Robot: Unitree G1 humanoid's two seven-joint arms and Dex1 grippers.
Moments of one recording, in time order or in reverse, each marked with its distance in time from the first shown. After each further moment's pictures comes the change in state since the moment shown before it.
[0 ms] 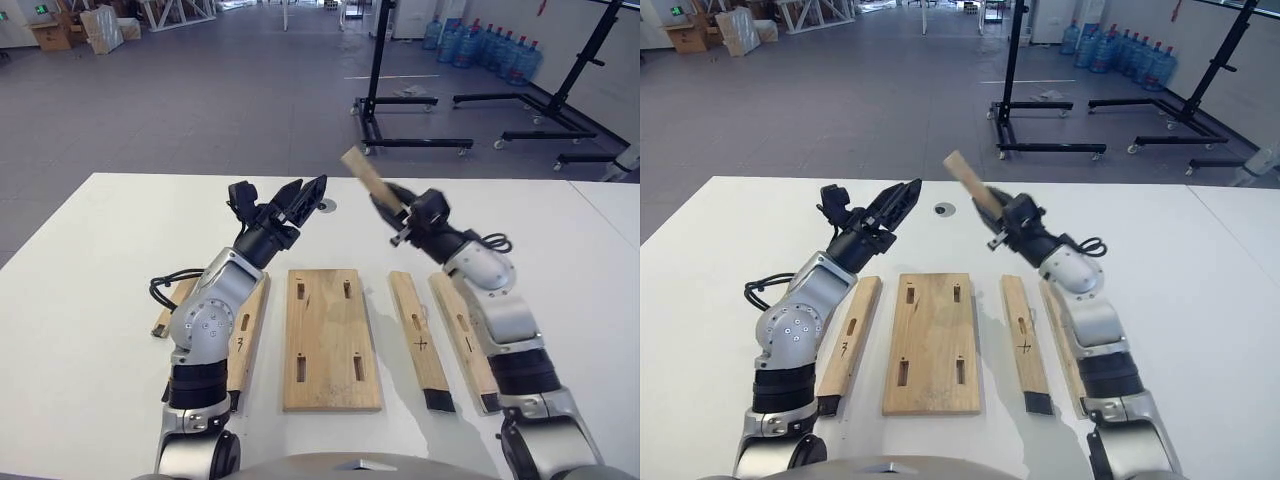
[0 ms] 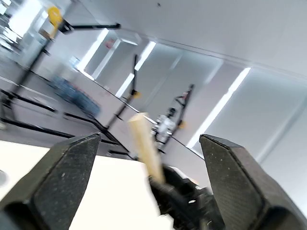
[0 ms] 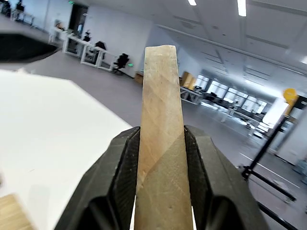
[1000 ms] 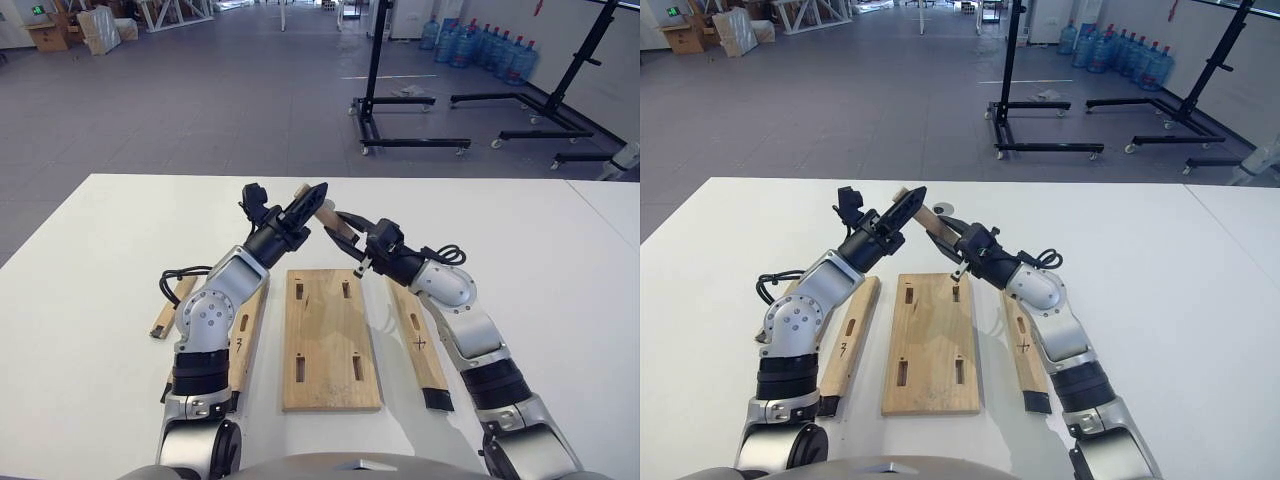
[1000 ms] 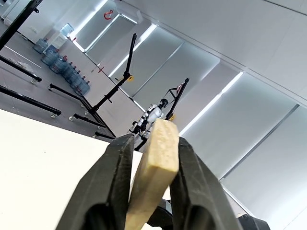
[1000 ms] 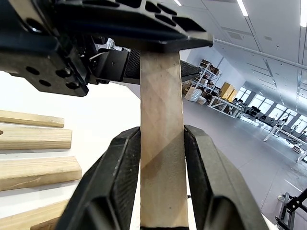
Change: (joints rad) left arm -0.049 -0.004 0.010 0.111 -0.061 0.031 0.054; right arm -0.003 0.065 0.070 0.022 -0.028 -0.042 0.073
